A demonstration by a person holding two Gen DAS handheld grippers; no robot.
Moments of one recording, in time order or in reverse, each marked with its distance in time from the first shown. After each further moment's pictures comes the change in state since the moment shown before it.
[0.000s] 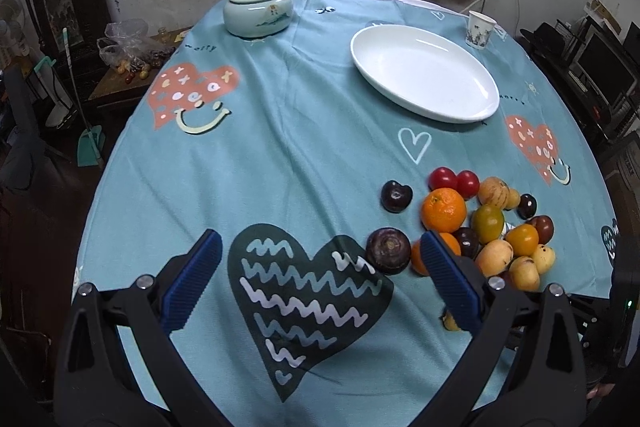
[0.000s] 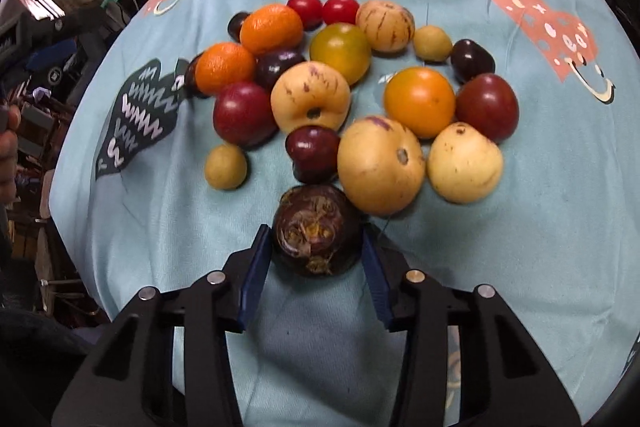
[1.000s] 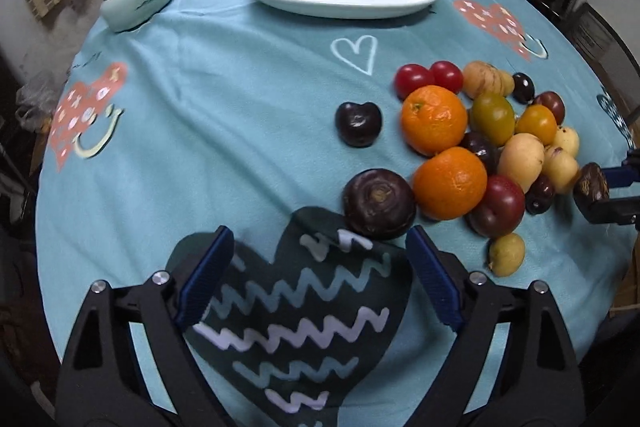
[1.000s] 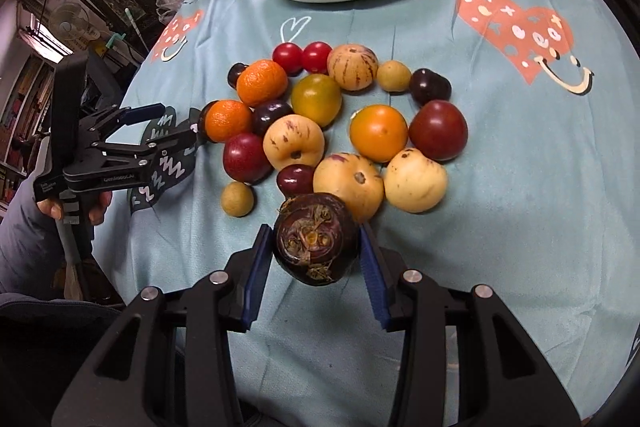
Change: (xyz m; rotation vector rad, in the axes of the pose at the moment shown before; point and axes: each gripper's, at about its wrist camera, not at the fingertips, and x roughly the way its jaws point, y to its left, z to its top) left arm 0.082 -0.028 -0.020 0.393 0.146 -0.163; right arm -0.044 -0.024 0.005 0.072 0.006 0.033
